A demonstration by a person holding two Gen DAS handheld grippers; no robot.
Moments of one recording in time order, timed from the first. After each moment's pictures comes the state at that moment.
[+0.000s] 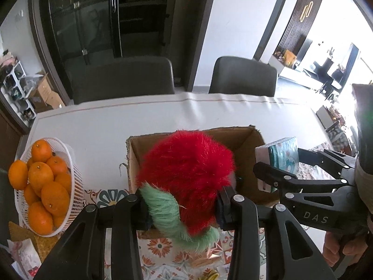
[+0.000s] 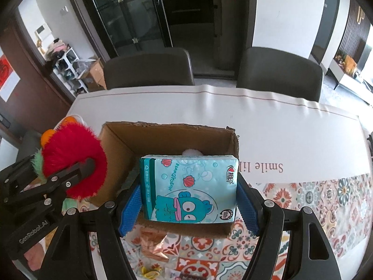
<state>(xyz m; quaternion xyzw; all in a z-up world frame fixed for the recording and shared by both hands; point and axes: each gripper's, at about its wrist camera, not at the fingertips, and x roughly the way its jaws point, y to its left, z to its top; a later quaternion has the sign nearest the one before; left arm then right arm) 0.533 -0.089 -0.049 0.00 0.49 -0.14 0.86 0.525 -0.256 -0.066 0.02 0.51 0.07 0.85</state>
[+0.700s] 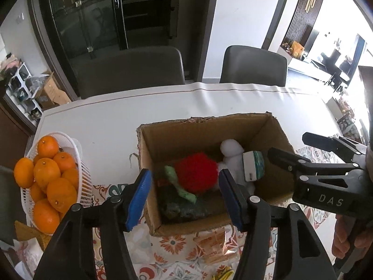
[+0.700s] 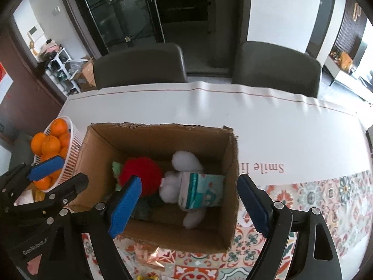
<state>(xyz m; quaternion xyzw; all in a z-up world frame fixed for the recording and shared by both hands) 0.520 -0.084 -0.063 0.02 0.50 -0.12 0.86 0.540 -0.255 -0.089 0.02 0.52 0.05 0.85</state>
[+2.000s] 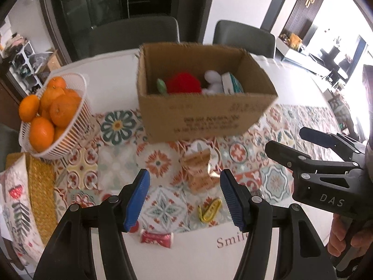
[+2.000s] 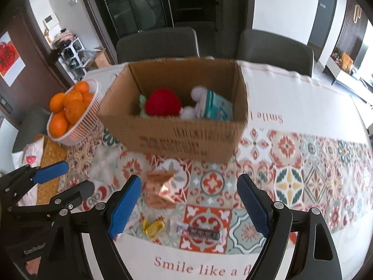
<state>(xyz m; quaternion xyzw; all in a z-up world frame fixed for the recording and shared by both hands) 0.372 -0.076 -0.099 0.01 0.54 -0.12 0.83 0.391 -0.247 -0.101 0.01 0.51 0.08 0.86</state>
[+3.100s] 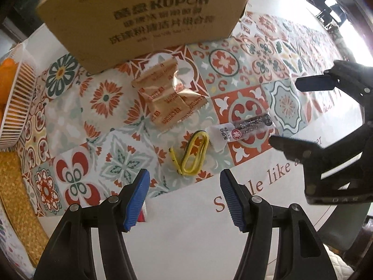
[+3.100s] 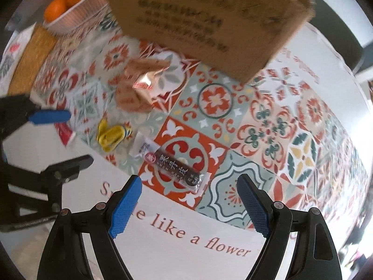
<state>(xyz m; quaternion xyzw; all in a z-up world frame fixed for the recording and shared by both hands) 0.349 -0.131 -0.211 0.10 0.67 -0.17 0.72 0.375 -0.257 -0.208 -0.16 0.66 0.16 0.71</state>
